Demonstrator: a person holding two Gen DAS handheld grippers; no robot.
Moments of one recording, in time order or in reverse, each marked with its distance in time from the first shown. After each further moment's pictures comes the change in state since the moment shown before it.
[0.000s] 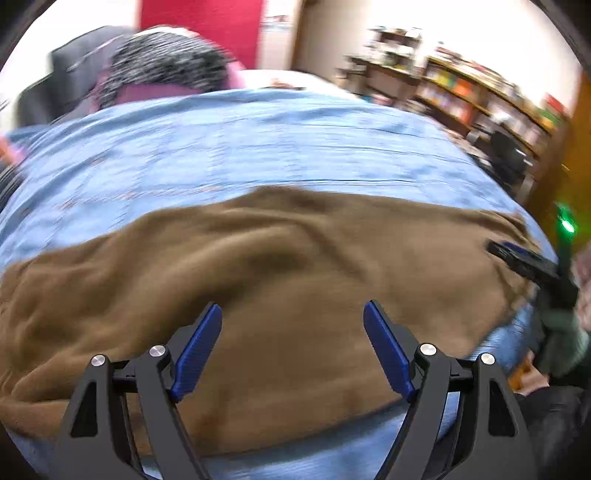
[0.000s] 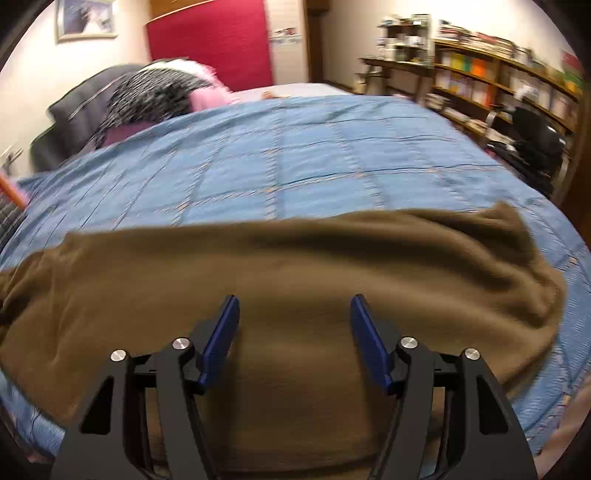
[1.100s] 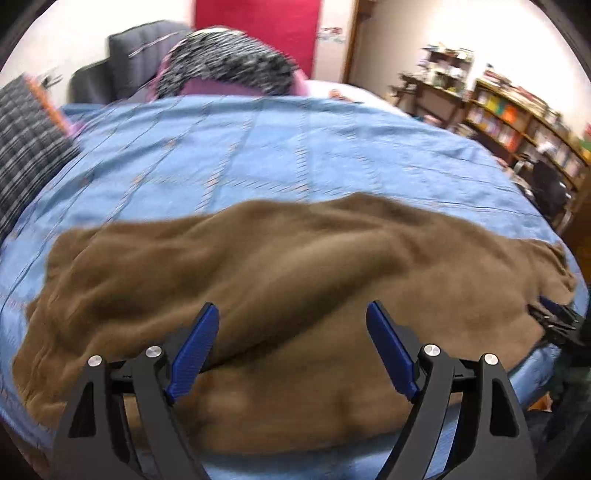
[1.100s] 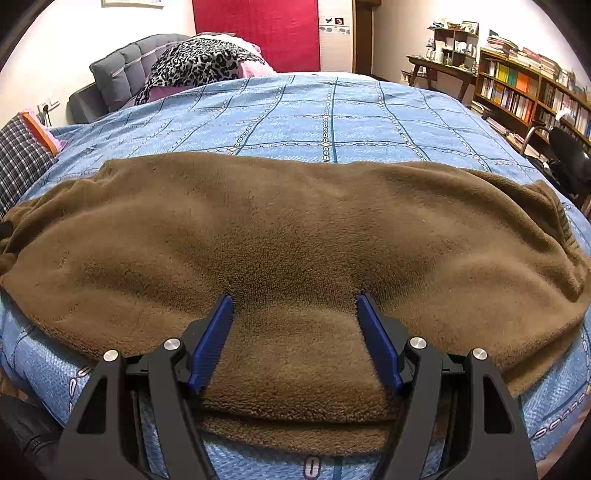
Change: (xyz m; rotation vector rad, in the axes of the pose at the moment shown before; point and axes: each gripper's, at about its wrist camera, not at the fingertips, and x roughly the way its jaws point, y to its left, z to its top) left arm -0.010 0.041 -0.004 -0.061 -0.064 0.099; right arm -0.003 0.012 -0.055 -0.100 0.033 0.078
